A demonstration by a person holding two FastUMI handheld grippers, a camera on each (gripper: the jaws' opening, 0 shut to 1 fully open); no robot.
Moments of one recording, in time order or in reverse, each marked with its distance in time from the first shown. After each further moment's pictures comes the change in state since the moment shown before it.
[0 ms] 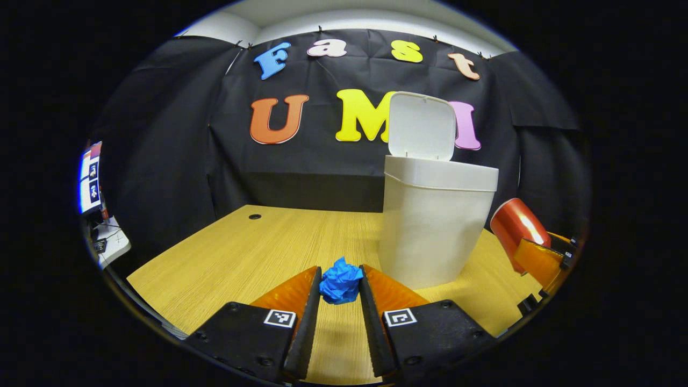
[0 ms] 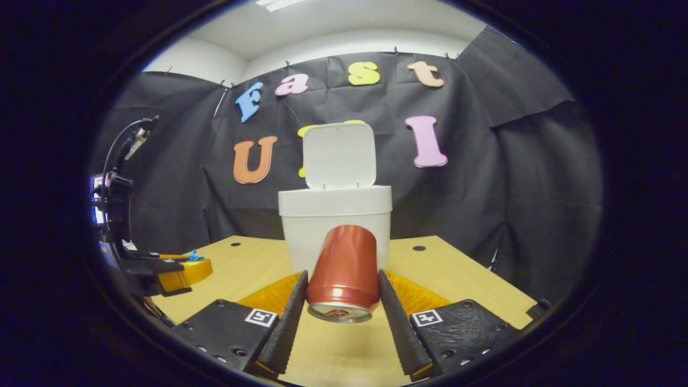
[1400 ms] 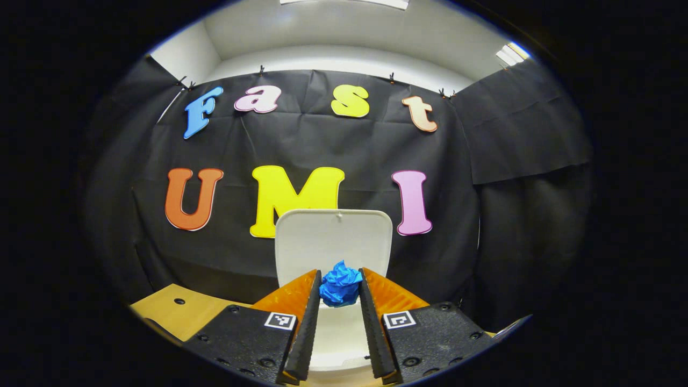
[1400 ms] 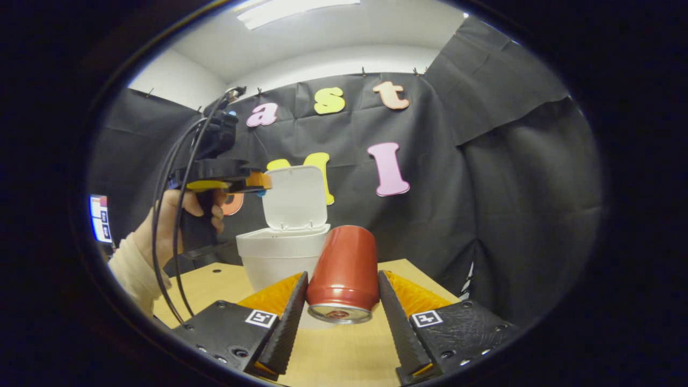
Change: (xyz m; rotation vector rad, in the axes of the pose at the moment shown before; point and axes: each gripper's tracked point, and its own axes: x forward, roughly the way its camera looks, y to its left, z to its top) left arm 0.132 -0.192 0.236 0.046 -0.309 -0.298; right arm -0.030 -0.081 0.048 0.084 -0.095 -0.068
